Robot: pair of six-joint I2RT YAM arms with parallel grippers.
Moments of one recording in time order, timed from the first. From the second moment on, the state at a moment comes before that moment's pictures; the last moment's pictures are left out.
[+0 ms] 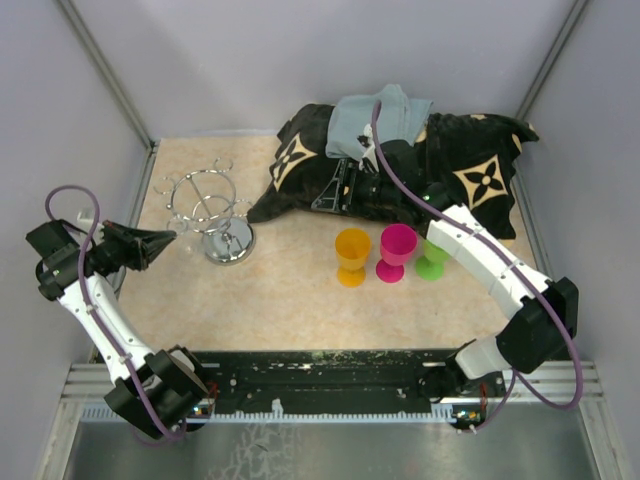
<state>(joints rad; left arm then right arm) 0.75 1.00 1.03 -0.93 1.04 -0.62 0.58 1.43 1.36 -0.43 -0.39 0.74</state>
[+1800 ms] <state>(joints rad) 0.86 0.90 1.03 -0.95 1.12 -0.63 0.57 1.43 1.36 -0.43 -0.43 0.74</state>
